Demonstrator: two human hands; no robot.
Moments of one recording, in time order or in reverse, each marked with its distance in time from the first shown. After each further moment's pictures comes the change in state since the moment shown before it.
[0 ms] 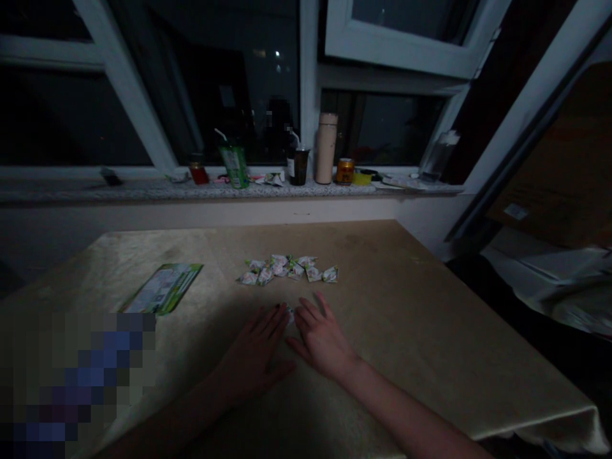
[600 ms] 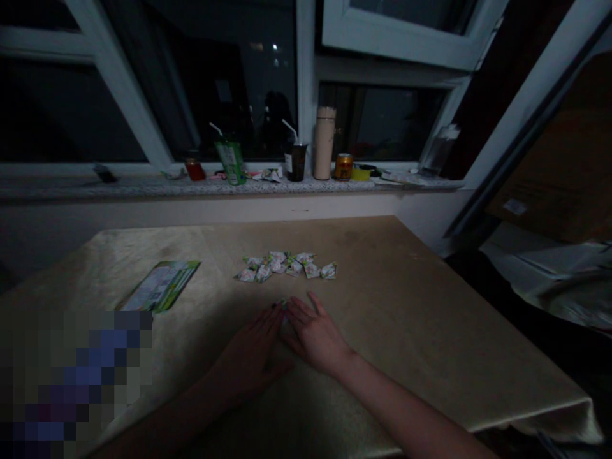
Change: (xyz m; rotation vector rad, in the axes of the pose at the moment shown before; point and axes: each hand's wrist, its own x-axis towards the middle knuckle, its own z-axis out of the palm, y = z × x) left_hand -0.003 0.001 0.005 -0.060 -0.005 -0.033; right_hand 0.003 0.000 0.008 0.104 -0.031 -0.016
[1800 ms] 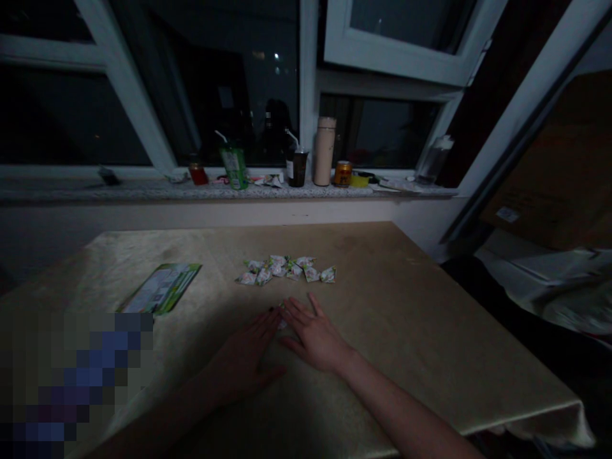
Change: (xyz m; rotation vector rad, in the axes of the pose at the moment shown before) left_hand -0.008 -0.016 0.001 -0.108 -0.010 0.008; right_hand 0.005 0.004 -0.008 0.118 -0.137 -0.008
